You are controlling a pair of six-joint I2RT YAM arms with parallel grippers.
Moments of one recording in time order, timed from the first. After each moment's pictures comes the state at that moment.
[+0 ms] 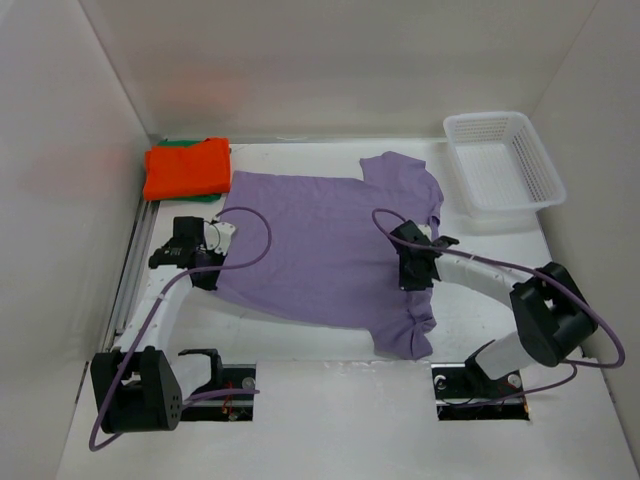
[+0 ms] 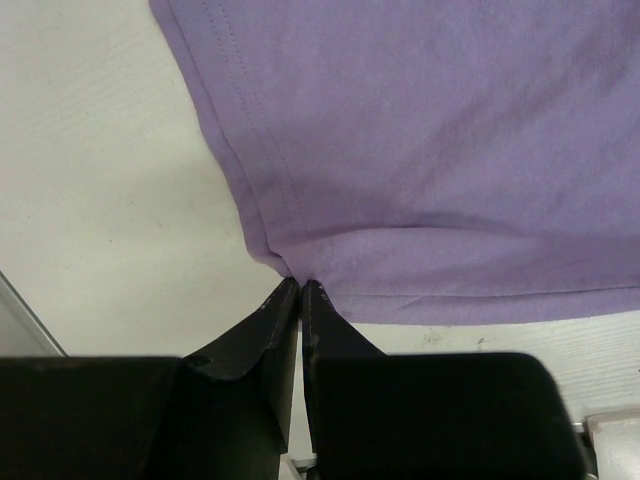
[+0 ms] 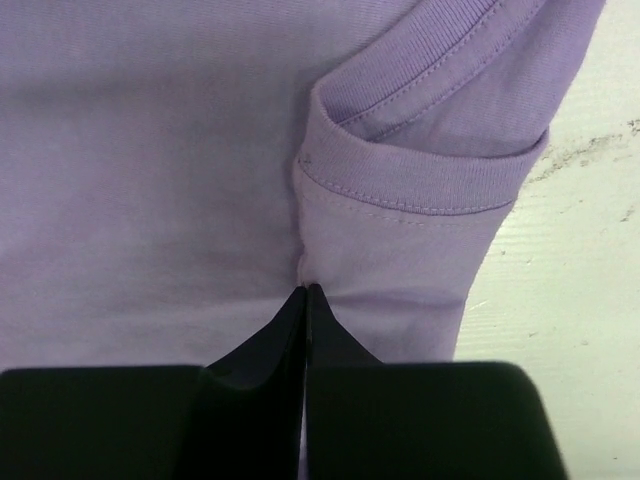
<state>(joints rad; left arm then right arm) 0.02 1.10 0.73 -0.73 0.05 0.38 0.59 1.49 0.82 -0.59 0.26 0.61</state>
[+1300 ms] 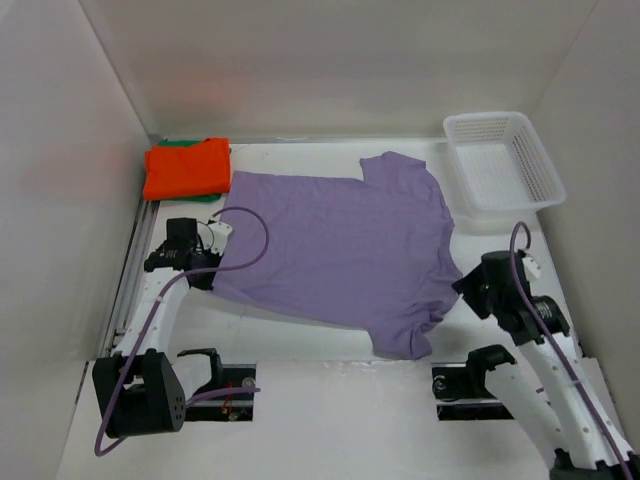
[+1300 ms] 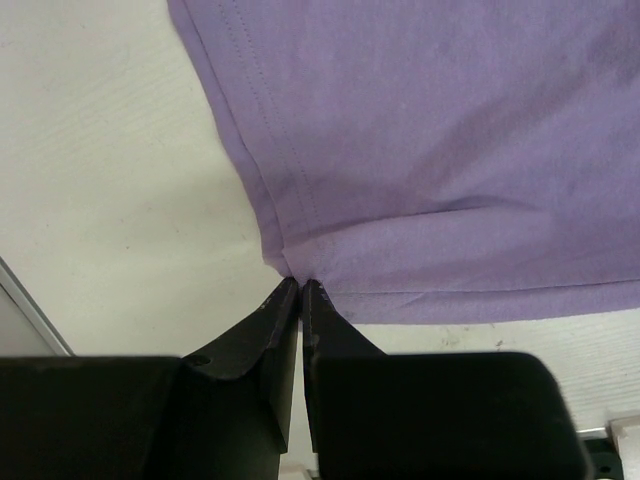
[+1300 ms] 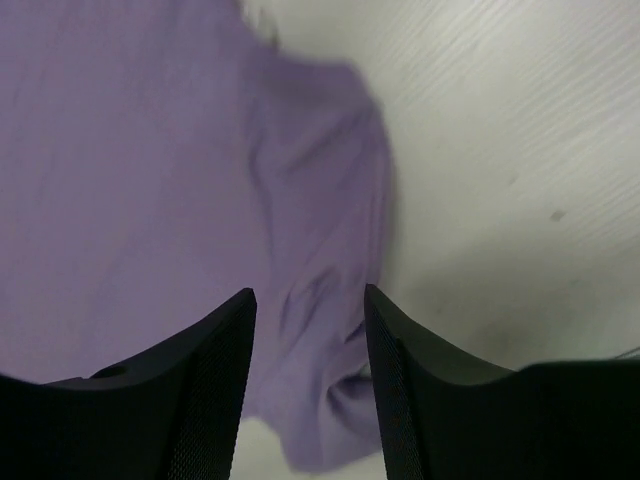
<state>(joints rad) 0.08 1.09 0.72 -0.71 0.09 0.45 0.14 0.62 0.68 -0.95 0.24 0.97</state>
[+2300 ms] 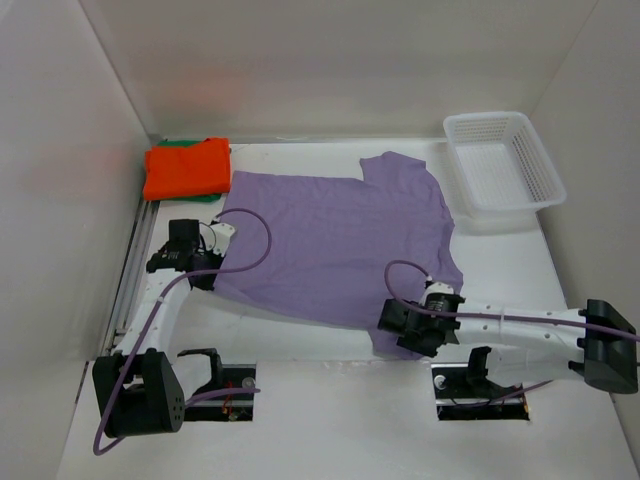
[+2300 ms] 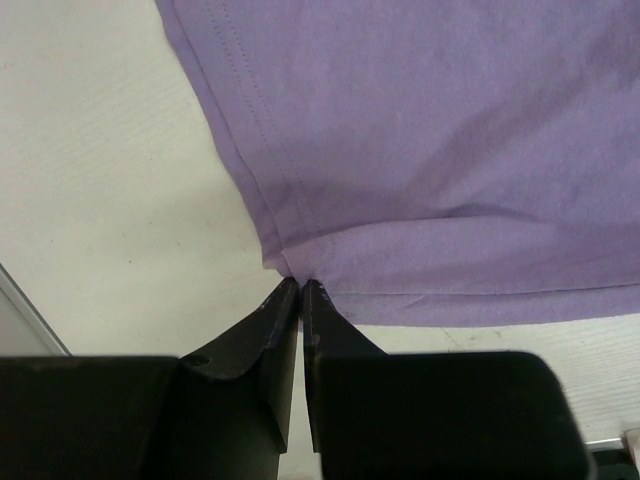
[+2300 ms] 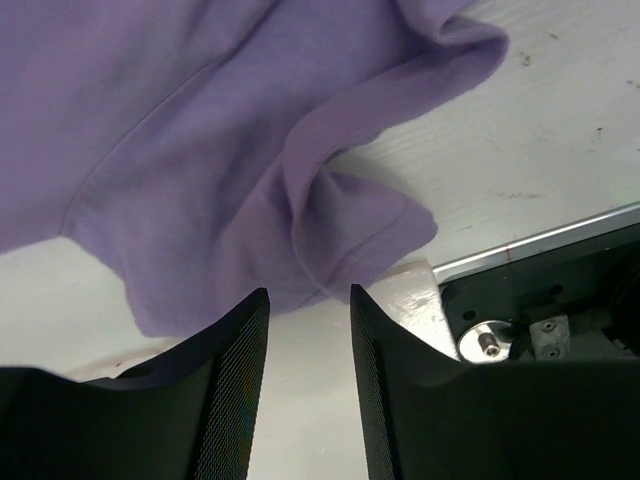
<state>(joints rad) 0.06 1.09 0.70 -0.68 0.09 0.47 1.21 1.16 0.70 -1.09 0.37 1.60</state>
